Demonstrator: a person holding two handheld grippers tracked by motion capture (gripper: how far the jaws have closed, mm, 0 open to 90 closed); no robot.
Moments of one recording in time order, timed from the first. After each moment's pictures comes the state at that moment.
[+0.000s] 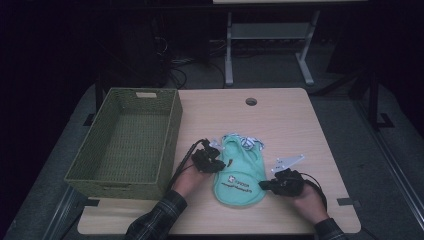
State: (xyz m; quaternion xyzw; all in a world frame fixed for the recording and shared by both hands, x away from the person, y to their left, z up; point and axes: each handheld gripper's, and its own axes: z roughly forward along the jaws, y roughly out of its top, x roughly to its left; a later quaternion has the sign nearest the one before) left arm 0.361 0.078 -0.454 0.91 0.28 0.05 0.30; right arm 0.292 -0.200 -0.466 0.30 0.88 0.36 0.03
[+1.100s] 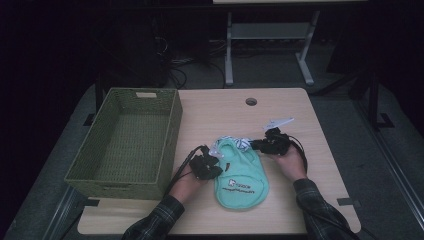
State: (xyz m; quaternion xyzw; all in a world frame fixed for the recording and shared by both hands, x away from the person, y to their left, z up) left arm 0.341 0.081 -0.453 0.92 0.26 0.07 0.29; right arm 0.411 -0.186 -0.456 0.37 0.84 0.39 0.08
